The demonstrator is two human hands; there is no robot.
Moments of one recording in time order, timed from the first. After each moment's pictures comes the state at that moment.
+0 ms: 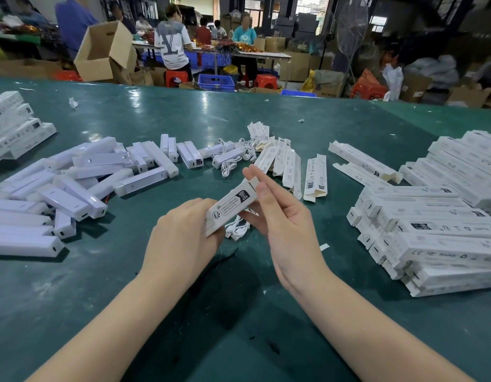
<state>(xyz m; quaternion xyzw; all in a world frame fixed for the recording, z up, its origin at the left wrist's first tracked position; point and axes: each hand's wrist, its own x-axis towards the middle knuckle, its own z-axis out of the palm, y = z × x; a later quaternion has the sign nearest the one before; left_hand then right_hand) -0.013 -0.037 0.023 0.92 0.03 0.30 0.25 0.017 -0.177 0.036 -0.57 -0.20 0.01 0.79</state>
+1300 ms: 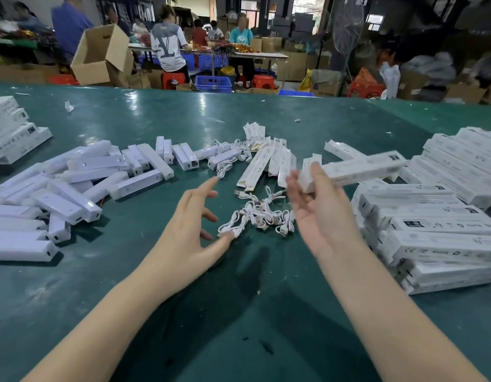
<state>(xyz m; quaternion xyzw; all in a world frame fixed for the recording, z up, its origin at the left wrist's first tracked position) -0.013 -0.029 0.012 0.87 -0.12 0.20 0.43 0.048 -0.217 0.067 -0.33 0.04 0.02 0.94</state>
